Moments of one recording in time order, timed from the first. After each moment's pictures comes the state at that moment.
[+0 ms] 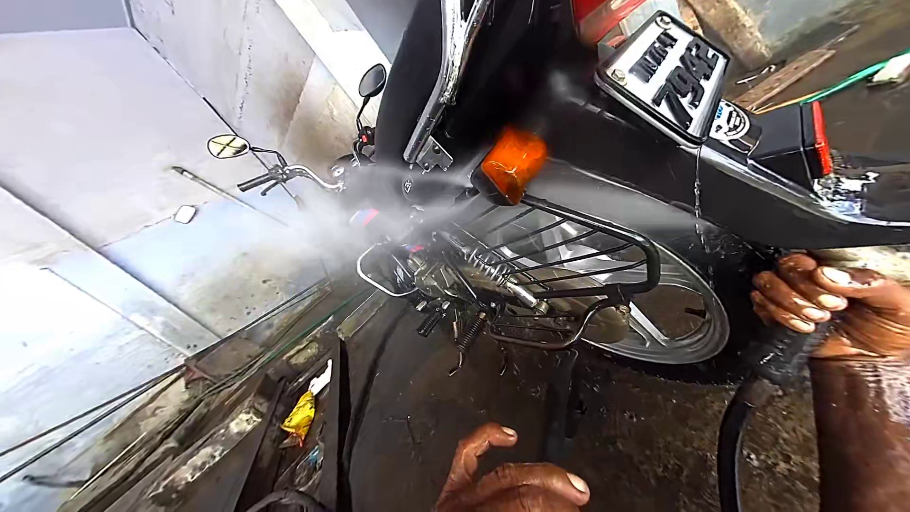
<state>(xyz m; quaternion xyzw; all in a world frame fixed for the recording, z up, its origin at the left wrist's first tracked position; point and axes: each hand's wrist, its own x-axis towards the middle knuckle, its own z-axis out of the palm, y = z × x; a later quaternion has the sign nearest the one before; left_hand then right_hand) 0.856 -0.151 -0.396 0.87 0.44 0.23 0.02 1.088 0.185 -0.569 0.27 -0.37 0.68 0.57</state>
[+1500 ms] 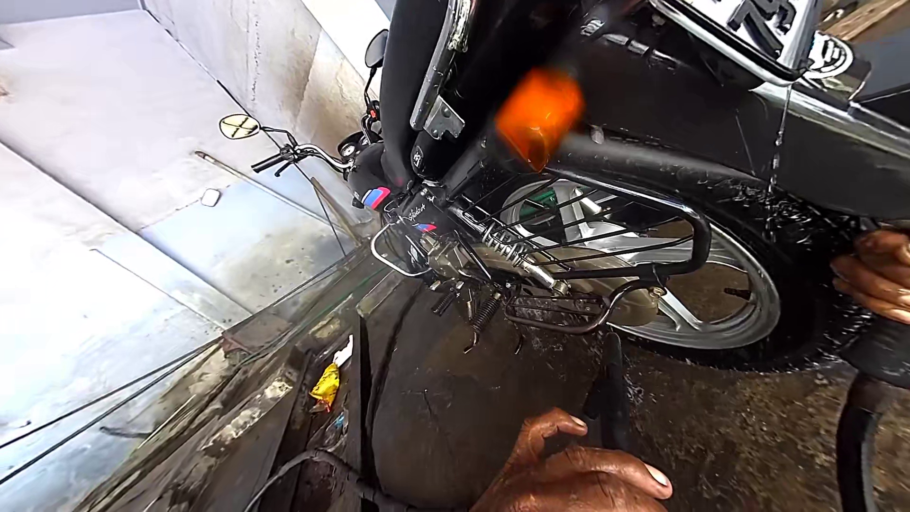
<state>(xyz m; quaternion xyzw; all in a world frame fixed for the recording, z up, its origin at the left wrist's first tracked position) 0.859 -0.125 -0.415 0.88 0.41 0.23 0.08 1.112 0.195 -0.575 0.07 -0.45 0.70 0.54</state>
